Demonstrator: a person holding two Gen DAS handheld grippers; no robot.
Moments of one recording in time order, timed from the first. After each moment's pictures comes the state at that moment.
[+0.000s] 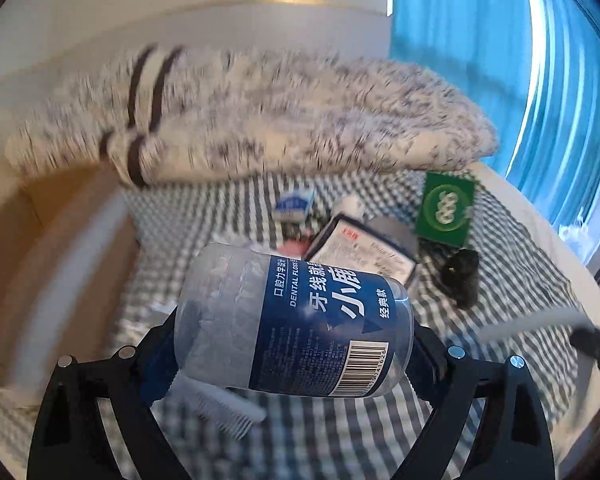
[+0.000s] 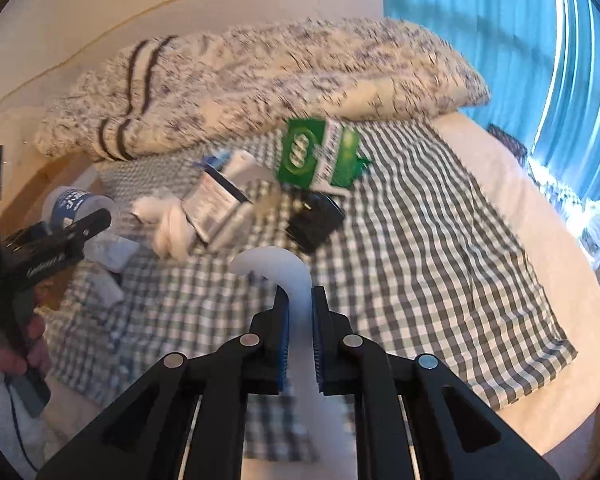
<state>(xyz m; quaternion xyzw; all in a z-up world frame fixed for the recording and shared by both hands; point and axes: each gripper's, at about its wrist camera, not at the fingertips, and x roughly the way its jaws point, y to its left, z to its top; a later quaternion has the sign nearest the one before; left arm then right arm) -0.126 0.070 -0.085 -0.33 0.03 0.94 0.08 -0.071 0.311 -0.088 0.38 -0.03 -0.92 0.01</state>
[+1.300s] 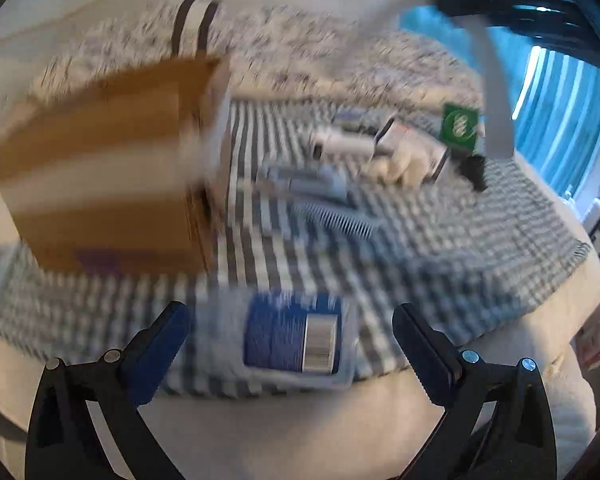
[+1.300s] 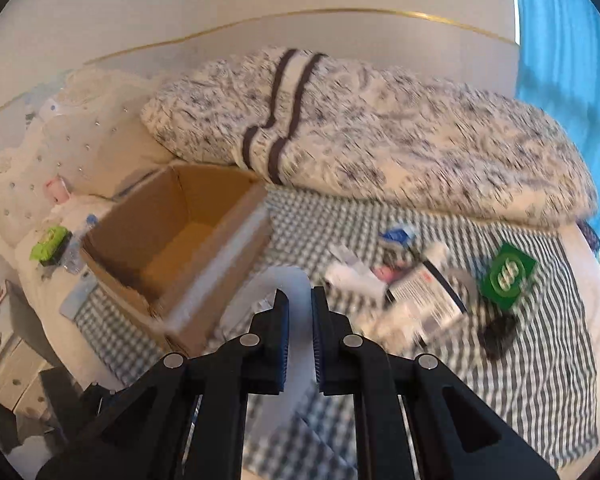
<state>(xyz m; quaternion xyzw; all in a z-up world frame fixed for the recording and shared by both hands) -0.032 -0.078 -0.173 -0.42 -0.01 0.91 0.07 -0.101 0.087 -0.018 0.35 0.04 -0.92 0.17</state>
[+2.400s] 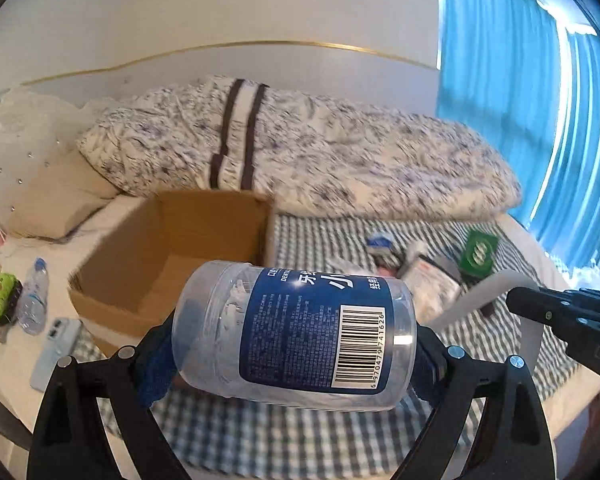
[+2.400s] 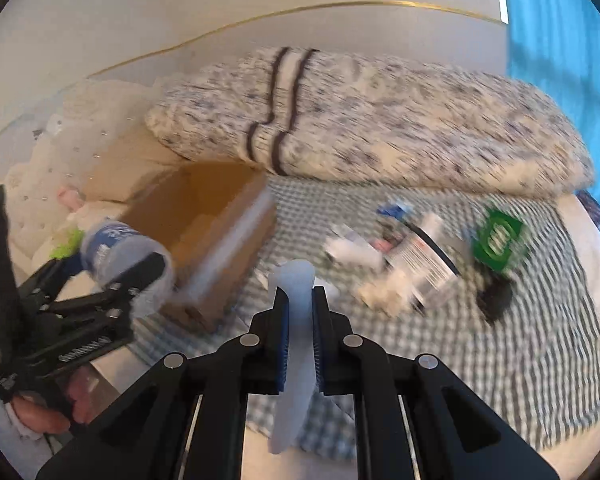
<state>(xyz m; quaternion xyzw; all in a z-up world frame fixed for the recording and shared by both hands) -0.069 -0.093 -0.008 -0.28 -0.03 0.96 -0.01 -0.072 0.094 0.005 0.35 0.01 -0.92 0.20</state>
